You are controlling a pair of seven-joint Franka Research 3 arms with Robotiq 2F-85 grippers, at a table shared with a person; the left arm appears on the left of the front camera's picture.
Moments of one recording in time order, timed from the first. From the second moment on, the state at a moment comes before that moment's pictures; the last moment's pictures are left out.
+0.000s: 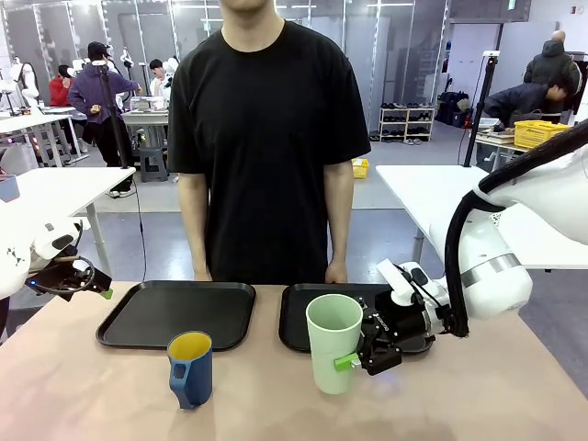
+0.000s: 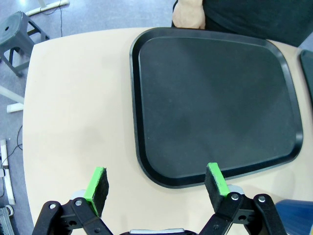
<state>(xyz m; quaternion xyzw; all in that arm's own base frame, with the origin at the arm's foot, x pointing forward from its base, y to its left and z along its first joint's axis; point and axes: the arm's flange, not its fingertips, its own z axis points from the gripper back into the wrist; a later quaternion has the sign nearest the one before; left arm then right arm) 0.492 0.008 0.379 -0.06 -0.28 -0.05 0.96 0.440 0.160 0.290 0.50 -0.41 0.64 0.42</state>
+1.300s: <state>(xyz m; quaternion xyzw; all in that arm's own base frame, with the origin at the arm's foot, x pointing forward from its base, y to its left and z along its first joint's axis) 0.492 0.008 0.379 -0.06 -0.28 -0.05 0.96 0.443 0.159 0.290 0.49 -0.41 0.64 0.42</state>
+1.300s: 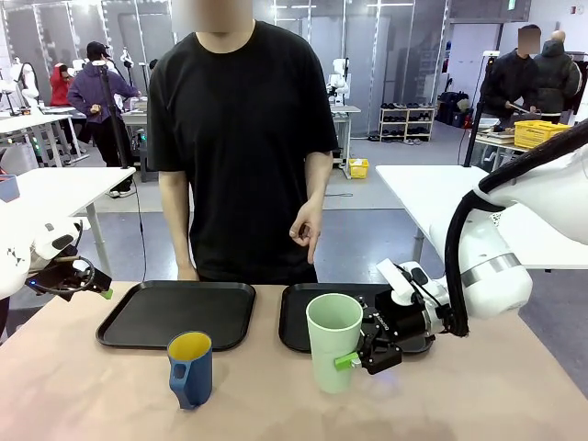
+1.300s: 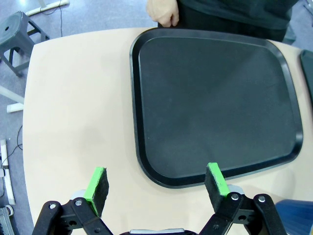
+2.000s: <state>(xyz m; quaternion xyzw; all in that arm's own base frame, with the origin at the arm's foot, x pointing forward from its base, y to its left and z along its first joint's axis) 0.492 0.008 0.379 -0.06 -0.28 -0.05 0.96 0.560 0.099 0.312 0.43 -0.48 0.61 0.47</state>
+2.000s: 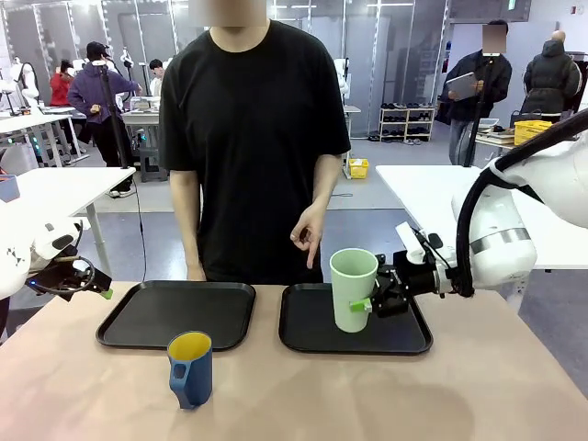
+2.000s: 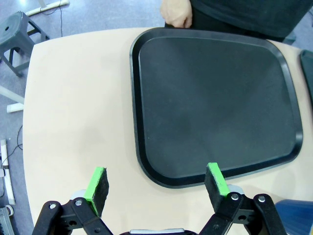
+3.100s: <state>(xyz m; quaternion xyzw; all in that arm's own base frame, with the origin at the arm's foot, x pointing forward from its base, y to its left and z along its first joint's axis) 0.492 0.008 0.379 -0.06 -0.28 -0.05 0.96 0.615 0.074 0.272 0.45 -0.52 0.50 0.52</state>
